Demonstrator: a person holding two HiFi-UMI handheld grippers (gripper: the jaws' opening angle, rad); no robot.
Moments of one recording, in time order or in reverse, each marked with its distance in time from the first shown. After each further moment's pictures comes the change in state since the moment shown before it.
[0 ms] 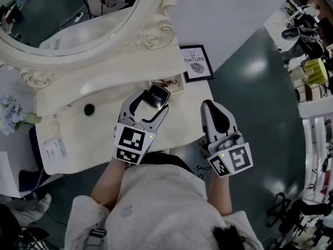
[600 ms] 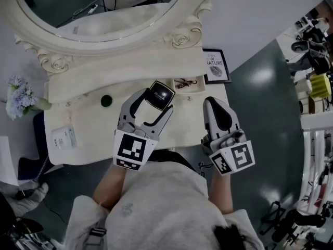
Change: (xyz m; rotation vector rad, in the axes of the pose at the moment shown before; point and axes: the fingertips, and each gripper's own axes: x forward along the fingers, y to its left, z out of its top) left arm -0.076 0.045 0.016 0.010 -0.121 0.088; right arm 0.043 0.066 0.000 -0.017 0.006 0.081
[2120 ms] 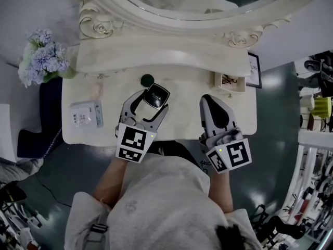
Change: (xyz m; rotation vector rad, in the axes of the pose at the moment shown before) left arm -0.124 0.123 -0.127 -0.166 0.187 0.125; right arm 0.092 0.171 -0.056 -0.020 0.167 0.146
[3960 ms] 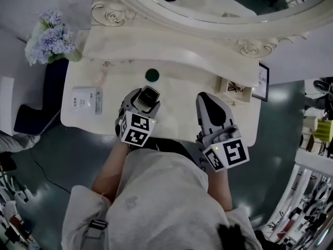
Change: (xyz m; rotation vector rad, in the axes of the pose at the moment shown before) left arm 0.026 0.024 -0.098 -0.013 0.312 0.182; right arm 0.023 0.001 -0.008 0.003 0.042 0.176
